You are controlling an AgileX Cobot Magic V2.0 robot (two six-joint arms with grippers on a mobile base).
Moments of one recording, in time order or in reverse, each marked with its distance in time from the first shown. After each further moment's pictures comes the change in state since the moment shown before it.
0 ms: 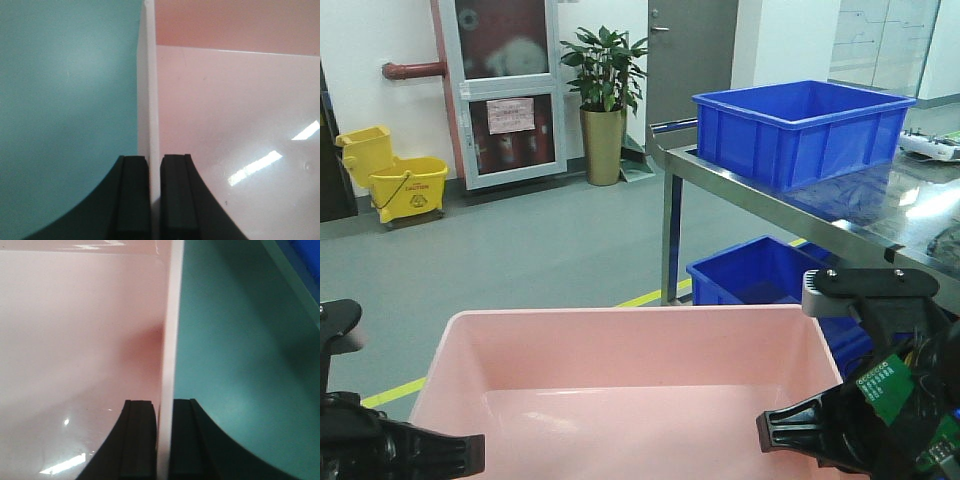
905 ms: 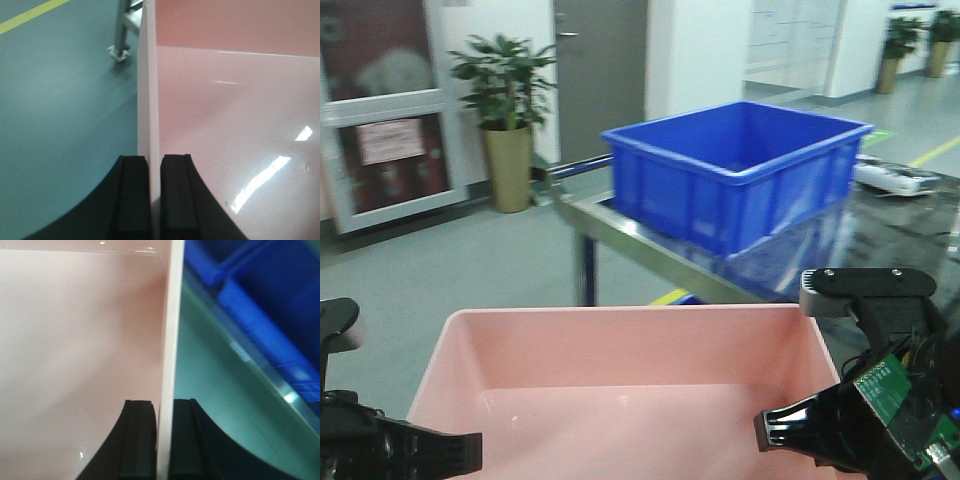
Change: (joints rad) left arm 0.000 0.000 0.000 0.005 0.001 0.000; right arm 0.000 0.003 0.000 0.000 -0.006 0.000
